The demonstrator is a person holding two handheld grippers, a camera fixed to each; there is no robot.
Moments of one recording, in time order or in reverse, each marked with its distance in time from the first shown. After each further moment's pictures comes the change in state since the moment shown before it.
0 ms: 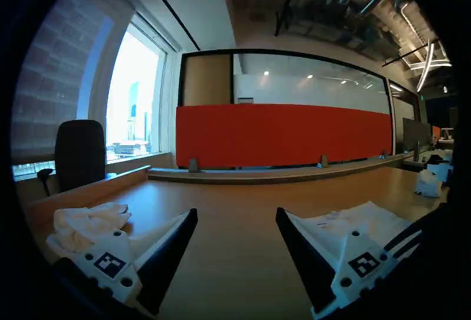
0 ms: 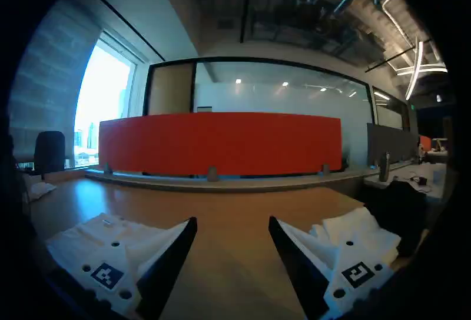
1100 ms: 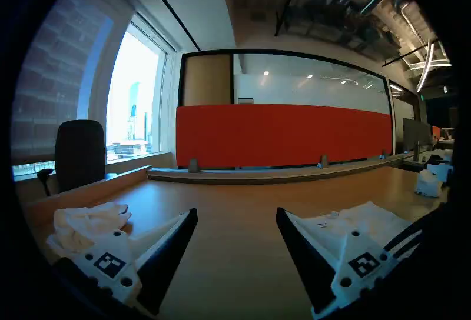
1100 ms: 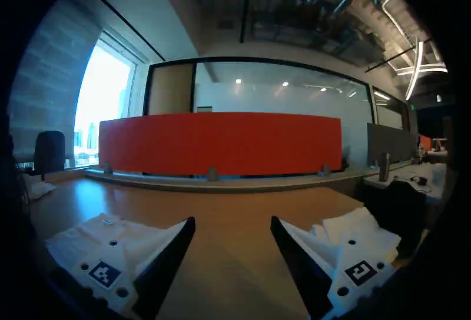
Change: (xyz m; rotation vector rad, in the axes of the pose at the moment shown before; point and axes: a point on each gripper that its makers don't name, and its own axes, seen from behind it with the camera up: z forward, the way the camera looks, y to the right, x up) left arm 0.000 0.000 0.000 0.000 0.000 0.000; right arm 0.001 0.000 0.000 0.000 0.000 0.000
